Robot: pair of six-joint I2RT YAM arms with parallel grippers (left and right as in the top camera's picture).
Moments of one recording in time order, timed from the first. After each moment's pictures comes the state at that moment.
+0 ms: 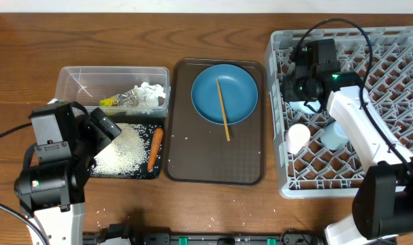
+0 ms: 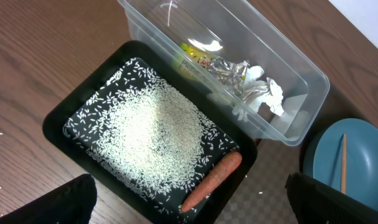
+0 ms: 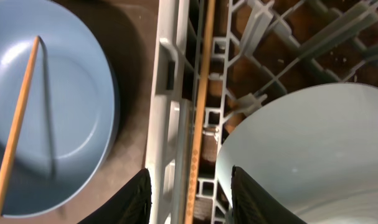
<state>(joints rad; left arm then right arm) 0.17 0.95 1.12 -1.08 -0.06 -0.54 0.15 1.72 1.30 -0.65 -0.12 0.11</state>
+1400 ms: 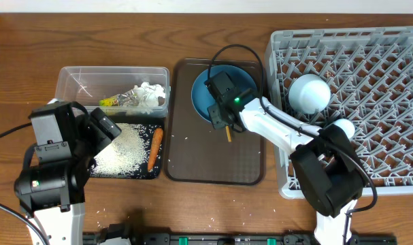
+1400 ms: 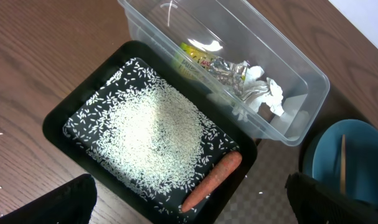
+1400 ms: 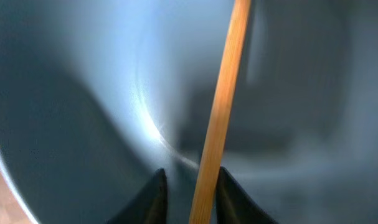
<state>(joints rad) 0.17 0.95 1.12 -1.08 -0.06 -0.54 0.65 2.02 1.38 -0.54 0.06 0.29</state>
